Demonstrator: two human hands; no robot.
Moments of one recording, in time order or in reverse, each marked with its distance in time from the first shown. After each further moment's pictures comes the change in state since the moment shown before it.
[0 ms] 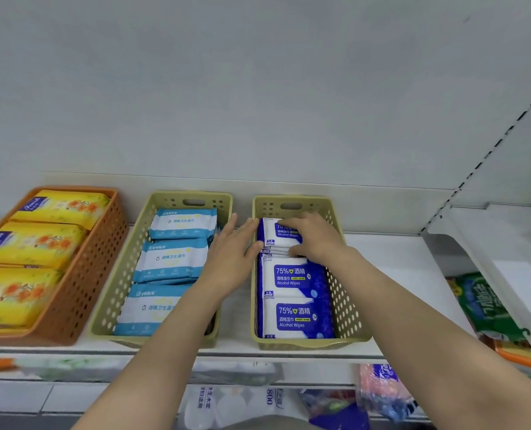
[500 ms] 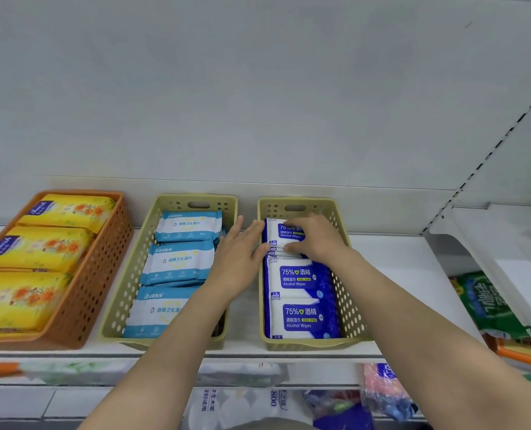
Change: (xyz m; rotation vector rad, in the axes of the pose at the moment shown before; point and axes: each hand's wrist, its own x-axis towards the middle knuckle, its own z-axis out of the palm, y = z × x) left_hand 0.000 -0.003 0.000 0.019 -0.021 0.010; right_hand 0.001 -0.008 0.002 0.166 0.059 0.083
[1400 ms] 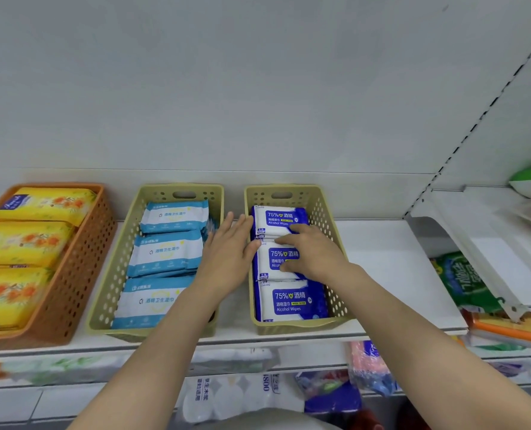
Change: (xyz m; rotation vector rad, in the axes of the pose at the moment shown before) left_hand -0.011 -0.008 0.009 0.150 -0.013 0.061; right_hand -0.063 -0.007 0.004 -0.129 -0.113 -0.007
